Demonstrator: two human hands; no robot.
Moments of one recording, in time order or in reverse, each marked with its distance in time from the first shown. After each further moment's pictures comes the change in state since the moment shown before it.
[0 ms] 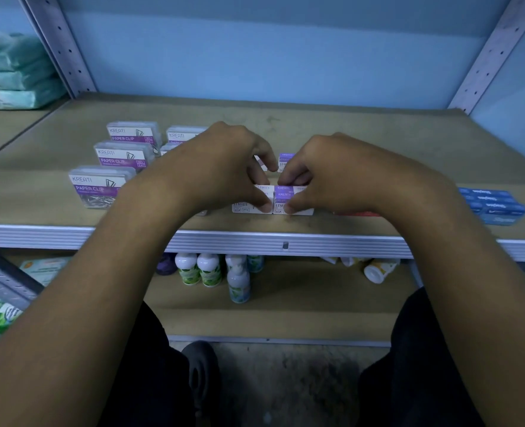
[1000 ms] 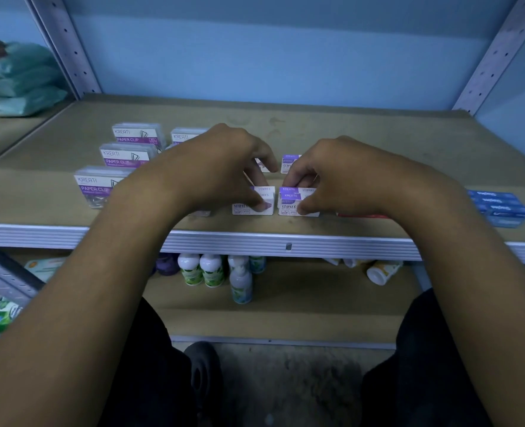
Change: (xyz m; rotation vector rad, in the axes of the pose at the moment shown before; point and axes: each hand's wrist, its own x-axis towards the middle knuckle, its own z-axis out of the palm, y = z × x) left_hand -0.004 -0.004 -0.005 0.029 -0.052 0.029; right_hand -0.003 0.005 0.000 0.018 -0.024 -0.031
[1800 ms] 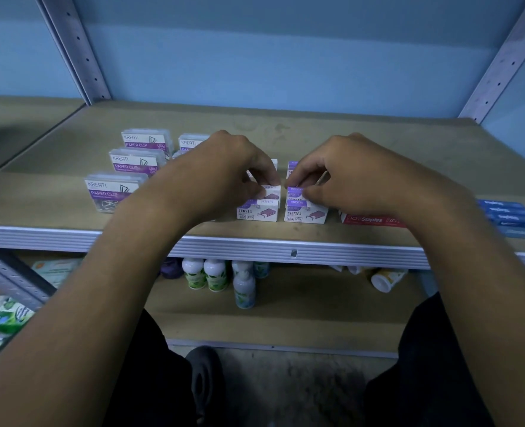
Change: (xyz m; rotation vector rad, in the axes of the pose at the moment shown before) left_hand -0.005 -0.009 0.004 0.039 0.156 0.062; right_hand 0.002 0.004 -0.005 0.112 0.101 -0.001
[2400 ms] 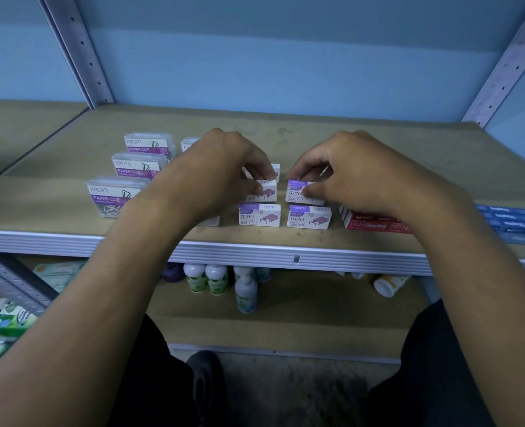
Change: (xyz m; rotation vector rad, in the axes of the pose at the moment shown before) left_hand 0.007 -0.007 0.000 0.019 0.057 -0.058; right_hand 0.013 0.010 0.000 0.009 0.048 -0.012
